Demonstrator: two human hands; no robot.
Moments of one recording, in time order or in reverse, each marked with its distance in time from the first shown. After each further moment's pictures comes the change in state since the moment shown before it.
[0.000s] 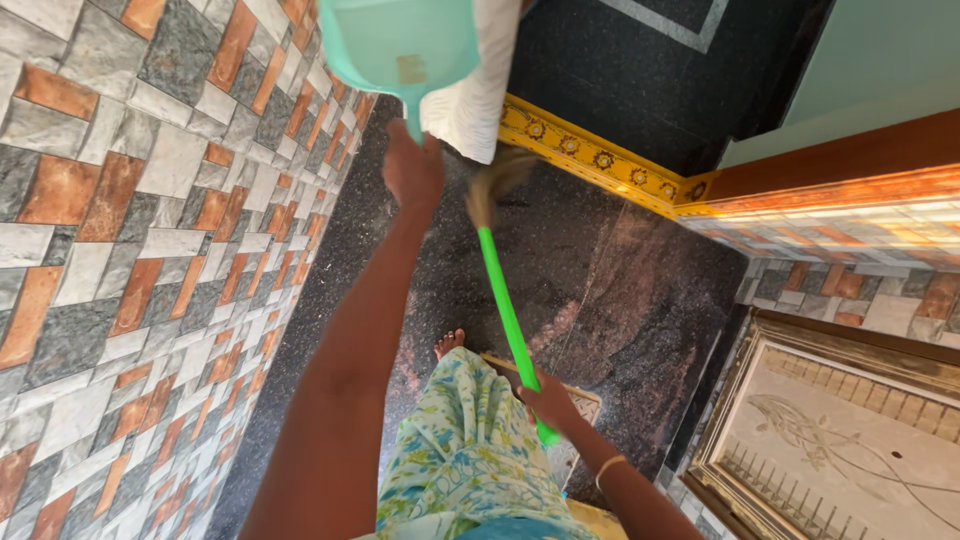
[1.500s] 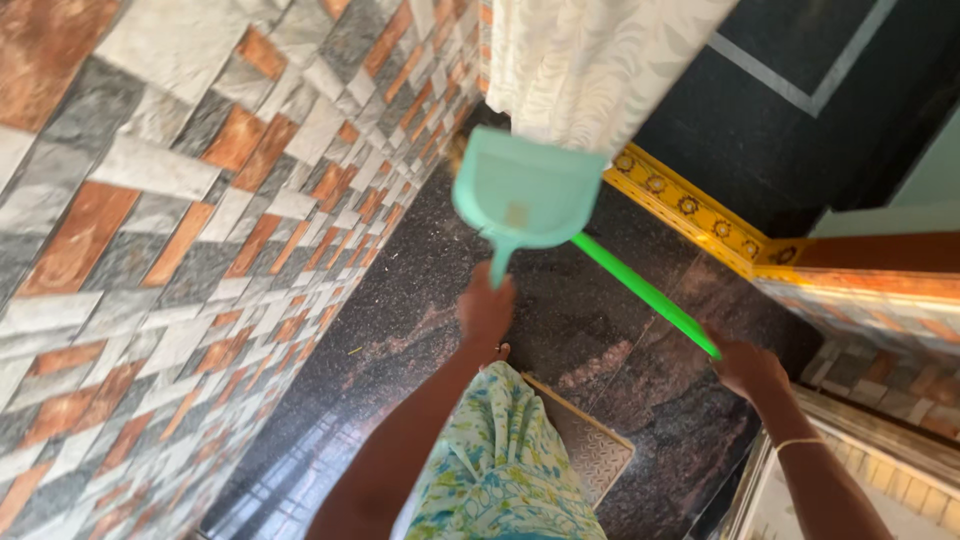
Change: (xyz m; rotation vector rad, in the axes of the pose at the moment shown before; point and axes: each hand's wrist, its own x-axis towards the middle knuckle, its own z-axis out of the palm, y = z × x) left_hand -0.174 -0.087 -0.084 -0.075 -0.251 -0.215; right_hand 0.040 -0.135 -0.225 -1.359 0.095 0.065
